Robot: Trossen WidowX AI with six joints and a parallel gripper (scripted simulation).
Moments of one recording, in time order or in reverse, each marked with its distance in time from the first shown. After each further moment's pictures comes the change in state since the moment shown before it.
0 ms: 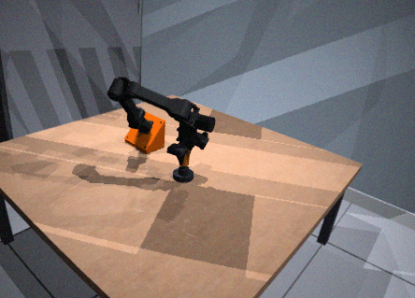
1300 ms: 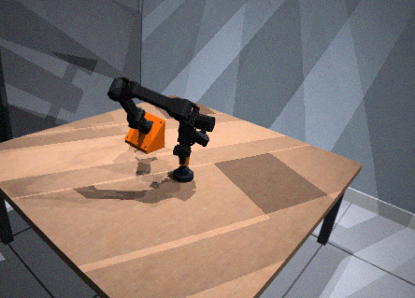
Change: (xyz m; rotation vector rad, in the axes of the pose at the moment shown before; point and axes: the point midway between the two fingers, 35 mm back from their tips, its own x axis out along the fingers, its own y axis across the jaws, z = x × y) arm -0.002 0.000 0.000 -0.311 0.001 0.001
